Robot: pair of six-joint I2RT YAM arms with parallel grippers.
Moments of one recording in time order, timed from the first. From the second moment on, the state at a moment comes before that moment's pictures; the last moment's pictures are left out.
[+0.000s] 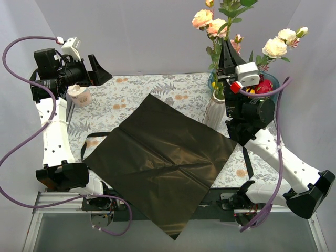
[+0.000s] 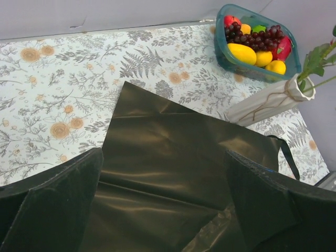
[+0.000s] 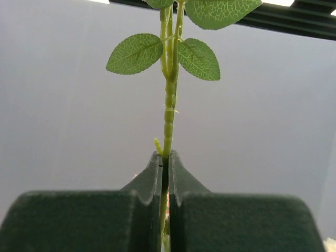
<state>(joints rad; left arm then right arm) 0.21 1.48 1.88 -0.87 0.72 -0.09 0.78 1.17 1.27 0.85 0.27 -0.61</state>
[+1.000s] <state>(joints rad) 0.21 1.51 1.90 -0.87 0.85 -0.03 0.49 1.28 1.12 1.03 0.24 -0.50</state>
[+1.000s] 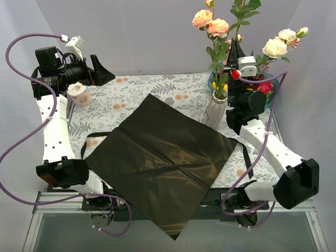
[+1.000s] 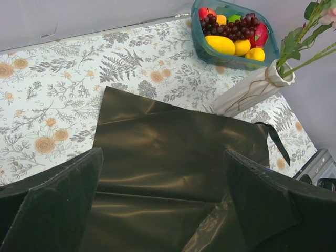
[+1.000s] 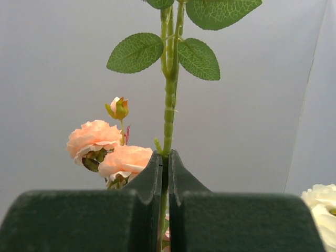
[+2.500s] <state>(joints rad) 0.21 1.44 1.69 -0.77 0.71 -0.06 0.52 0.84 1.10 -0.31 0.36 0.11</state>
